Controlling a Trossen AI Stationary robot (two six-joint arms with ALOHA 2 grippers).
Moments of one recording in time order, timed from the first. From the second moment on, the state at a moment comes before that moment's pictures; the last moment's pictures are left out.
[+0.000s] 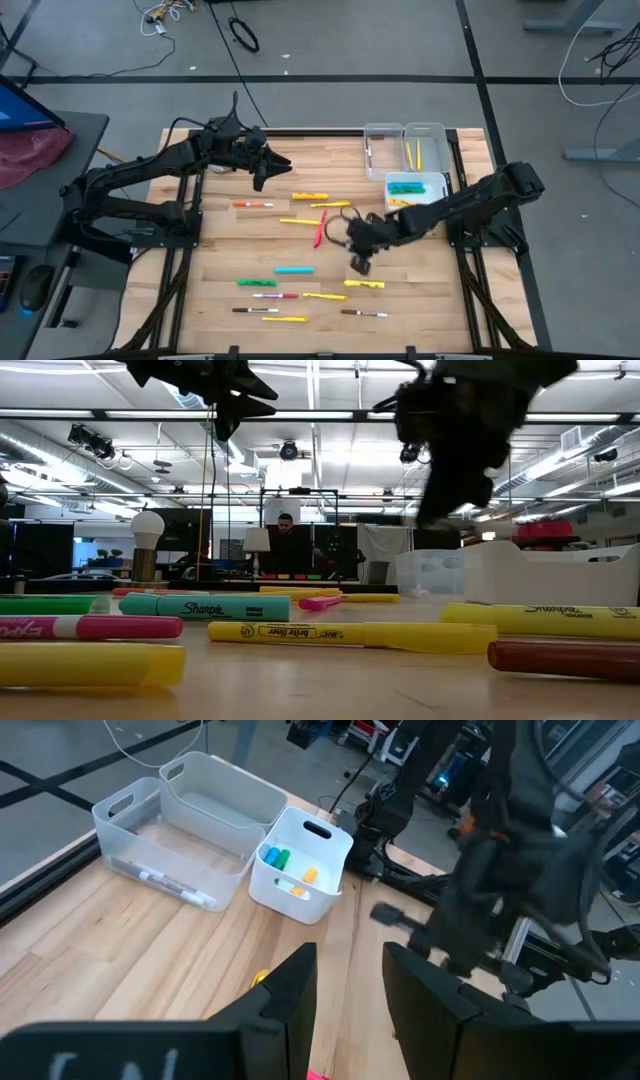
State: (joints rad) left arm 0.42 1.11 0.93 -0.17 0.36 -0.30; right arm 0.26 1.58 0.98 -0.38 0.10 0.68
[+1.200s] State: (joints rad) left arm 0.42 1.11 0.93 -0.05 0.19 -0.28; right arm -0.84 1.76 1.24 -0.87 -0.23 0.61
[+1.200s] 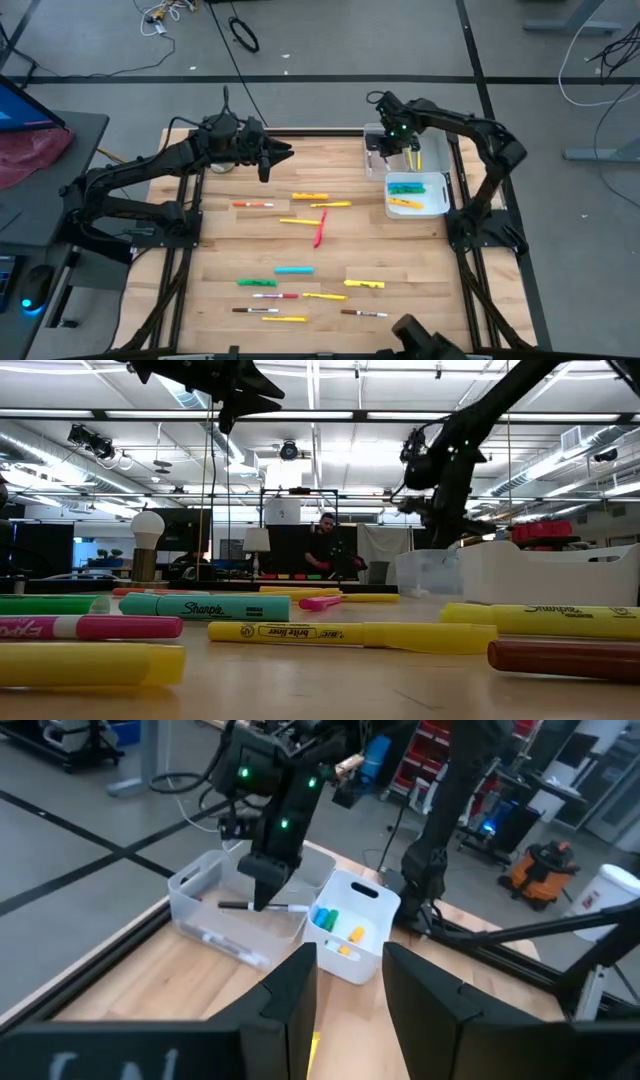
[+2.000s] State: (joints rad) left arm 0.42 1.11 0.93 -0.05 0.18 -0.28; right arm -0.85 1.84 1.24 -0.75 -0.22 0.62
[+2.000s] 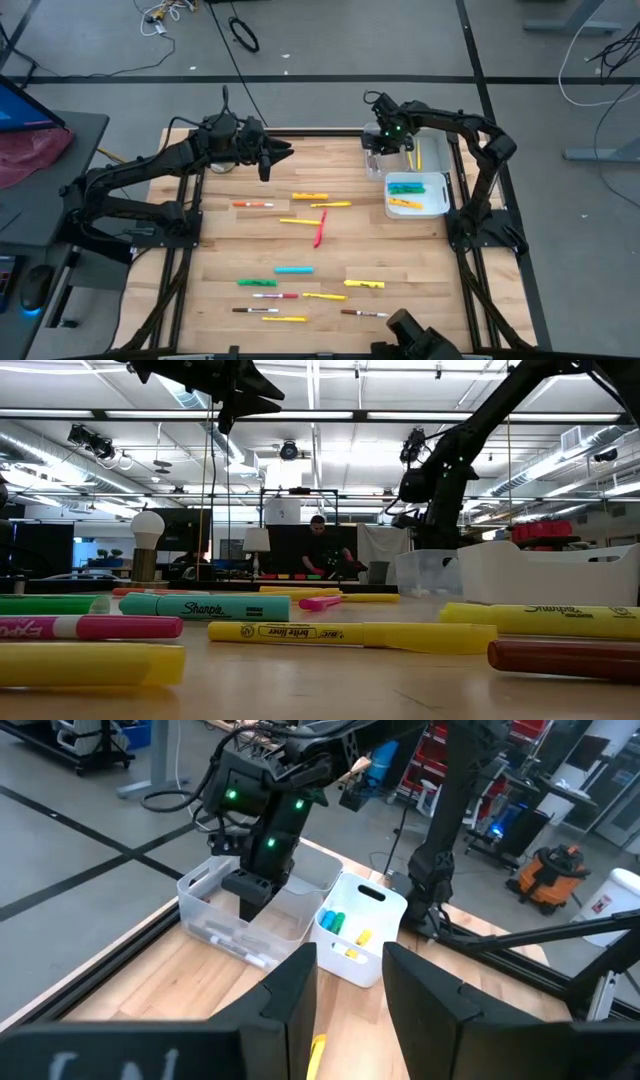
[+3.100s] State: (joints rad) left arm 0.41 1.11 0.93 -0.17 0.19 -0.30; right arm -0.05 1.14 0.96 -0.66 0.16 0.64
